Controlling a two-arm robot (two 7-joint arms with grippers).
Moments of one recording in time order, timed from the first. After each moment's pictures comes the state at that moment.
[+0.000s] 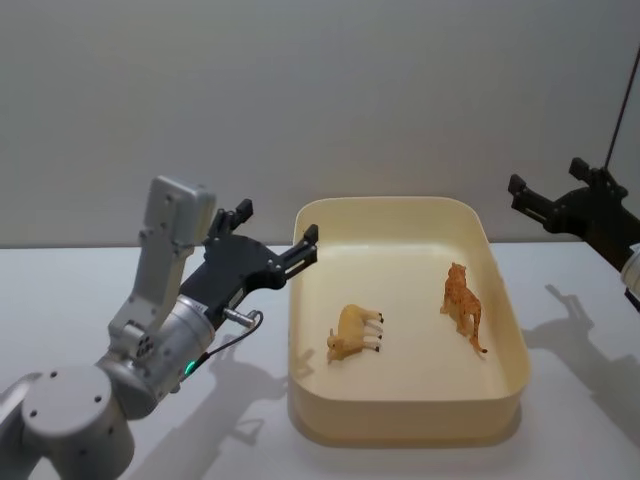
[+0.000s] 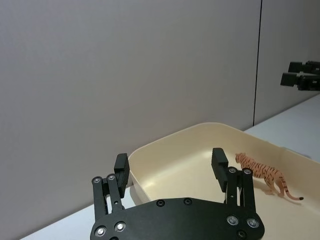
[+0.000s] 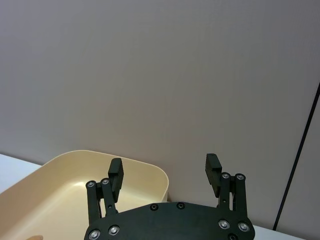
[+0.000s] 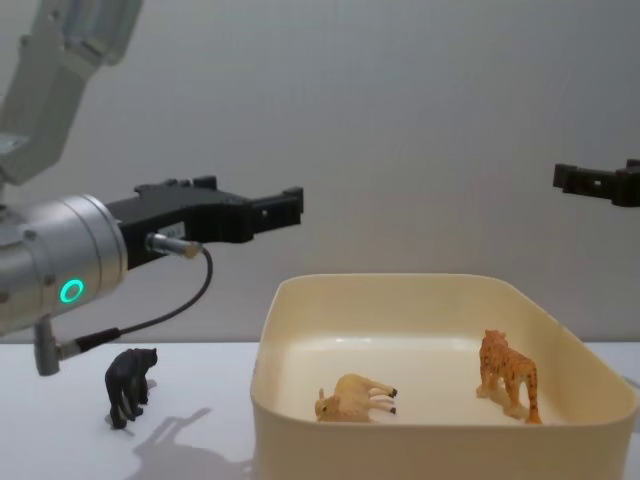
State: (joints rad) left arm -0.28 0.39 0.38 -1.60 -0.40 0.05 -0.15; right arm 0.38 0.28 -0.12 -1.40 0.33 0.10 0.32
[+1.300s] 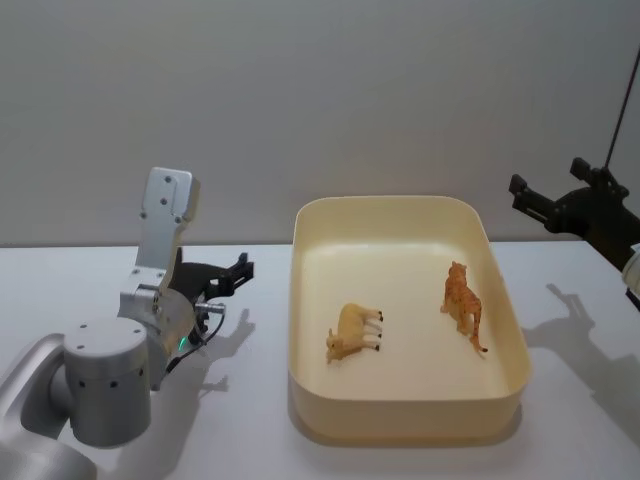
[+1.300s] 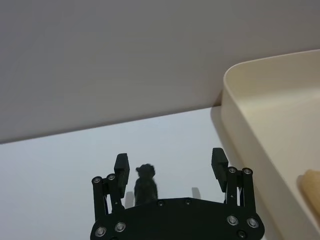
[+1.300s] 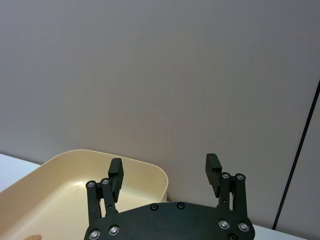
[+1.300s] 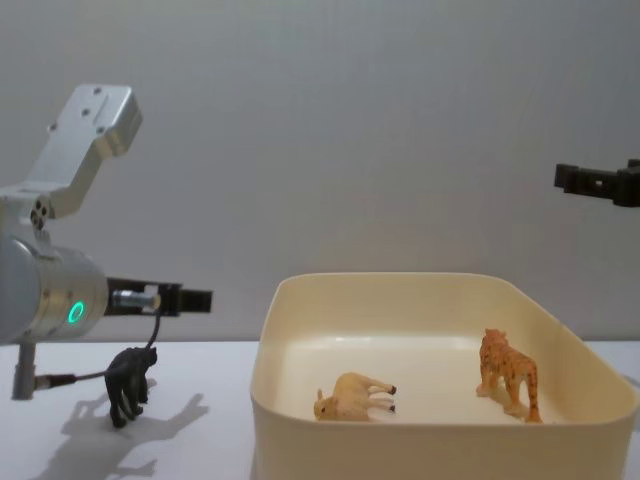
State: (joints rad) left arm -0.39 0.28 0.35 -1.46 -0.41 0.46 0.21; right arm 0.38 0.29 -0.12 -1.40 0.33 0.10 0.32
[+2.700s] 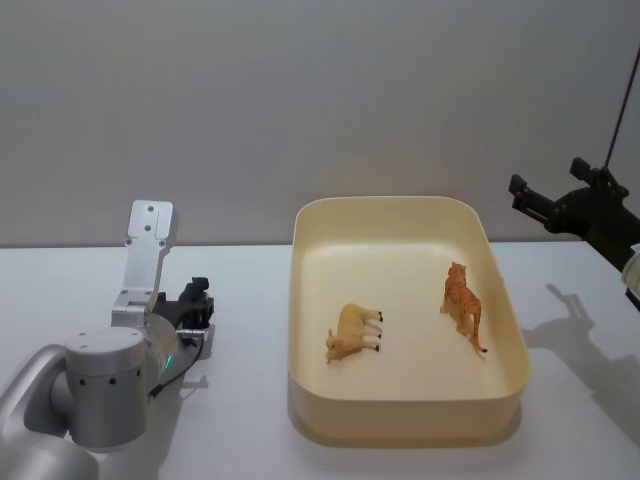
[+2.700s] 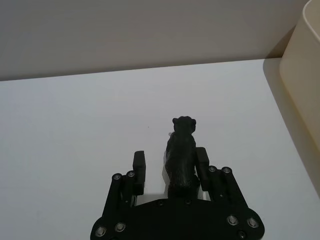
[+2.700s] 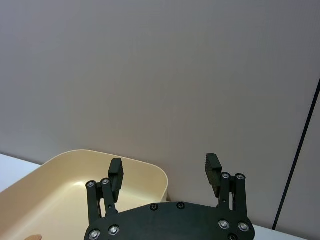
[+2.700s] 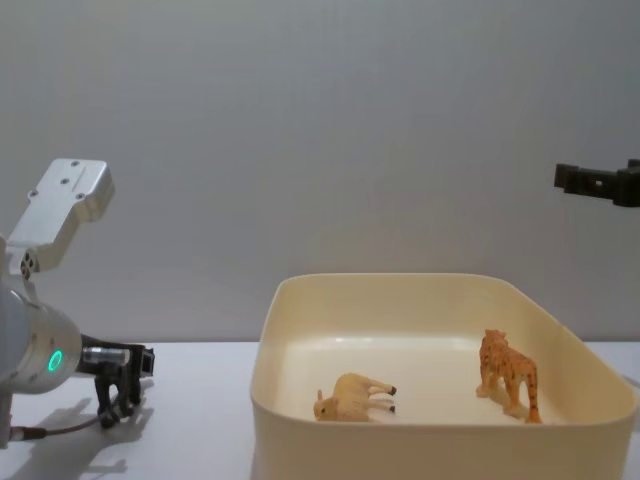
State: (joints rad) left arm -0.41 0.25 0.31 -1.36 -0.46 0.57 0.30; right arm 0.38 0.29 -0.12 -1.40 0.33 0.10 0.32
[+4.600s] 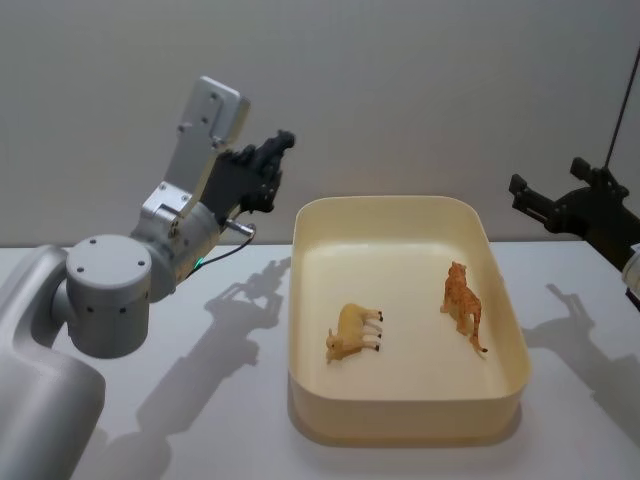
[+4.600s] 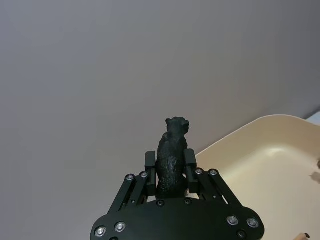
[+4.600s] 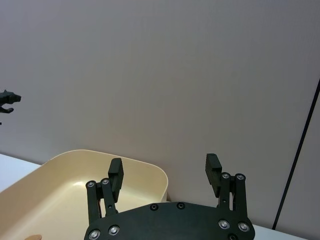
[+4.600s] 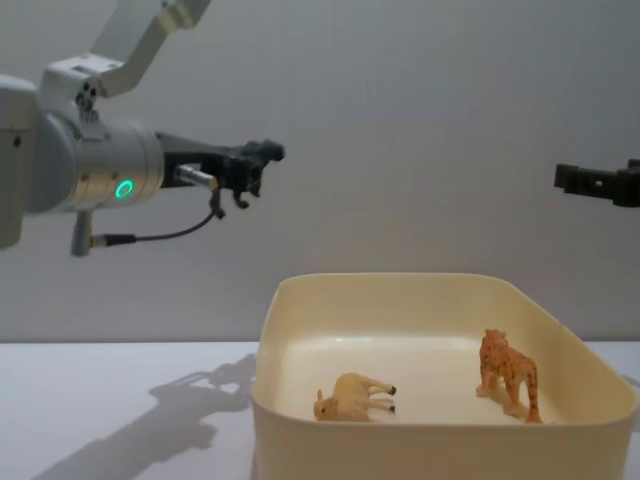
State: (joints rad) left arm -0.57 0.24 0.33 -1.36 -0.13 0.27 -0.18; right arm 0.38 0.29 -0.12 -1.40 0.33 0.10 0.32
